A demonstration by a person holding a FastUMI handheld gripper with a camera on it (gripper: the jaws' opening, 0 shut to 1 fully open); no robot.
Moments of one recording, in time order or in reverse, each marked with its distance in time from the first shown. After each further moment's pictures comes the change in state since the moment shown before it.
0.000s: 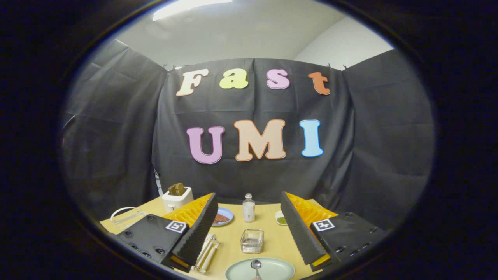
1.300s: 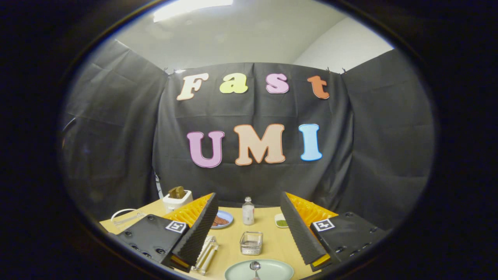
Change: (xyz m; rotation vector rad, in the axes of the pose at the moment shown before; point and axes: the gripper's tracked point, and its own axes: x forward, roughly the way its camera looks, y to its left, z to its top) arm -0.011 -0.003 0.011 -0.006 -0.031 -0.002
